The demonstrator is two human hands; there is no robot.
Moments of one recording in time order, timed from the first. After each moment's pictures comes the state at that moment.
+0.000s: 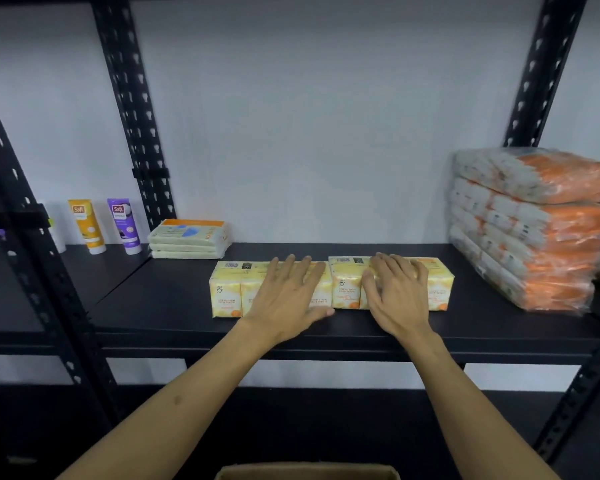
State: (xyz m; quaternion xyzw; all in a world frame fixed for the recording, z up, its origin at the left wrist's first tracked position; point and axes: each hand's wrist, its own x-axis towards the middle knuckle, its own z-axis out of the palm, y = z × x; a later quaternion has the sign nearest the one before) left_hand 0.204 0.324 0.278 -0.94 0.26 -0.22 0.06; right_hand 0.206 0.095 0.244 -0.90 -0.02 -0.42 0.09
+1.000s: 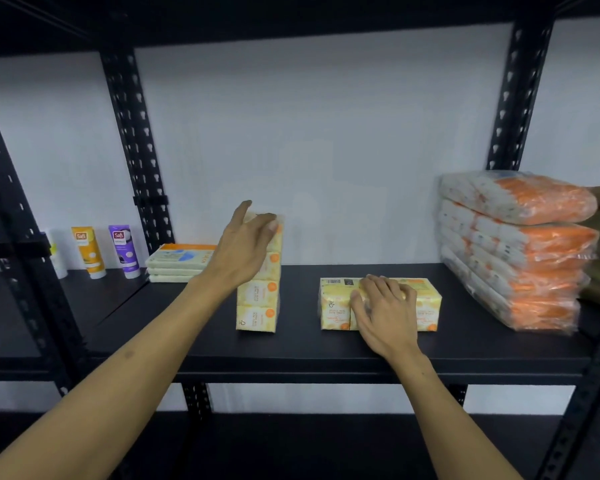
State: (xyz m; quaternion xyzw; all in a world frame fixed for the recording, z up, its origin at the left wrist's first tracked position) left_hand 0.228 0.357 0.388 -0.91 0.17 -0.28 -0.26; right_hand 0.207 0.094 0.244 -0.90 -0.01 -0.41 0.11
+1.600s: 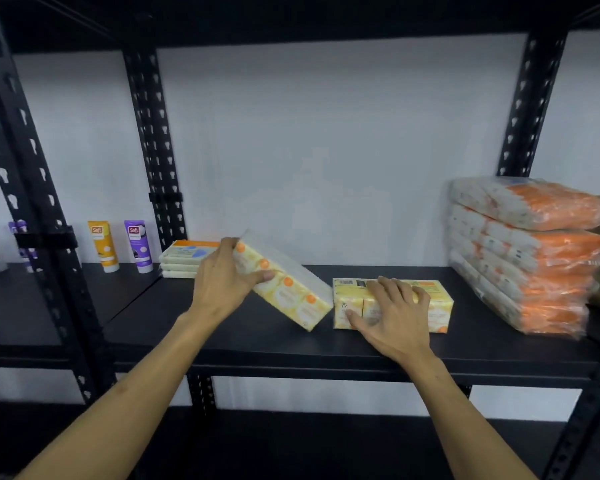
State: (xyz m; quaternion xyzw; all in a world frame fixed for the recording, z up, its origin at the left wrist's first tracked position) left_hand 0.208 0.407 0.339 -0.90 0.04 -0.29 -0.32; right_hand 0.192 0.097 0.245 -0.92 -0.02 -0.39 0.06
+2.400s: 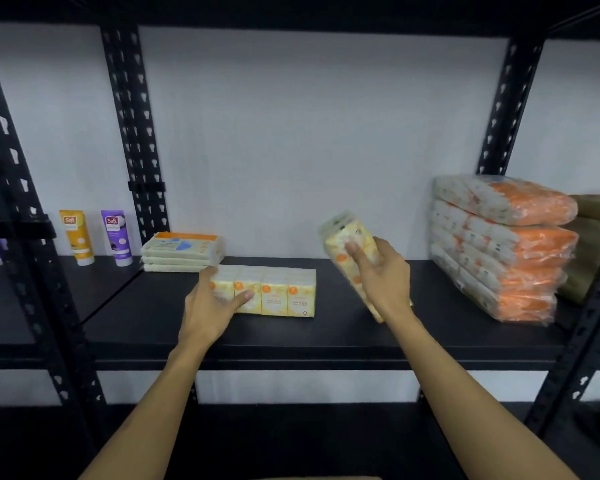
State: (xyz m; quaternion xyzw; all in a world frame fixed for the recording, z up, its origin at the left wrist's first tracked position) left_hand 0.212 0.426 0.271 -0.85 0.00 -0.20 -0.48; right_hand 0.180 0.130 0.324 -0.82 0.04 -0.36 0.45
